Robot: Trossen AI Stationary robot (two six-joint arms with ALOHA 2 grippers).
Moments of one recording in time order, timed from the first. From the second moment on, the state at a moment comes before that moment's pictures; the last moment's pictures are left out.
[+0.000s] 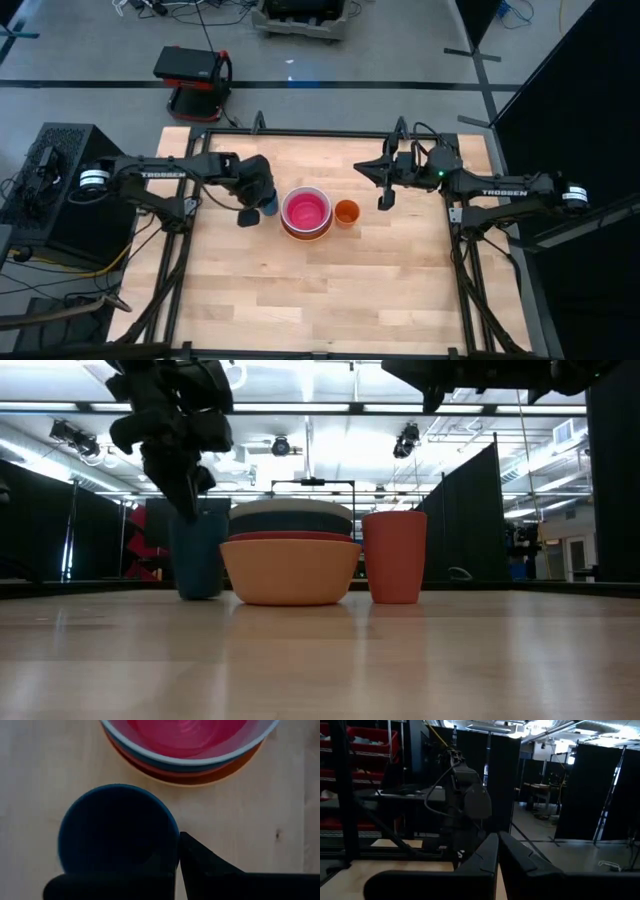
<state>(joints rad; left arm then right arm) 0.25 1.25 0.88 -0.77 0.17 0.14 -0.20 1.06 0.65 0.57 -0.11 -0.08</state>
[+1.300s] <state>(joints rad) 0.12 1.26 0.92 -0.81 0.13 0.02 -0.20 1.06 0.65 0.56 -0.14 -0.06</state>
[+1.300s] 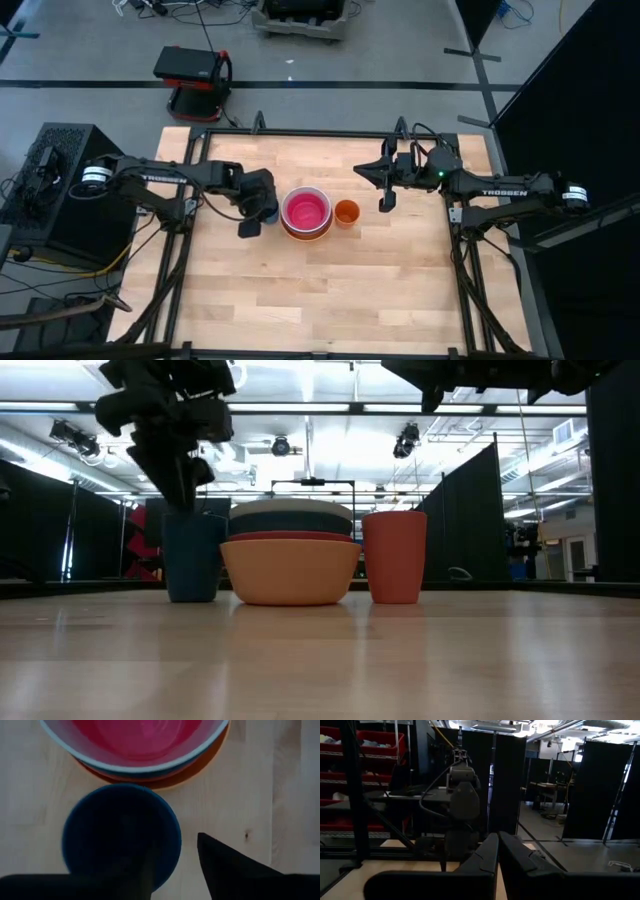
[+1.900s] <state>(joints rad) 0.12 0.72 0.88 -0.70 0.11 0.17 -0.19 0.97 0.64 0.48 -0.34 -0.15</state>
